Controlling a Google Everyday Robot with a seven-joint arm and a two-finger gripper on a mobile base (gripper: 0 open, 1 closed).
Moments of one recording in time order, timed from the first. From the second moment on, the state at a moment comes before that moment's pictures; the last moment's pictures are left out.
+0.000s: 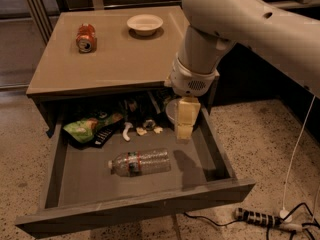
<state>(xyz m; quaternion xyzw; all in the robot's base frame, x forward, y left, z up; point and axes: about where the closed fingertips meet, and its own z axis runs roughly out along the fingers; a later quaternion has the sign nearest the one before) 0.508 -0.041 0.844 -0.74 0.66 0.08 0.11</state>
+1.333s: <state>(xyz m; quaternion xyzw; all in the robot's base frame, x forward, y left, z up) 0.499 -0.026 0.782 -0.75 0.64 0.13 0.07</state>
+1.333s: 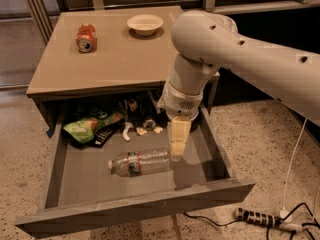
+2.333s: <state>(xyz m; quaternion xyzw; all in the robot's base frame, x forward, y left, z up) 0.499 -0.026 0.782 -0.75 0.64 0.13 0.07</state>
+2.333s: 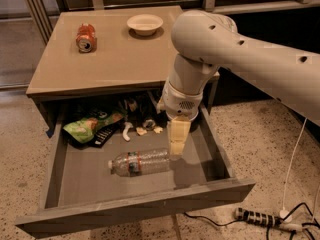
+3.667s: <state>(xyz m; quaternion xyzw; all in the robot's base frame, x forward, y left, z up) 0.499 -0.026 0.782 -0.75 0.64 0.13 0.07</state>
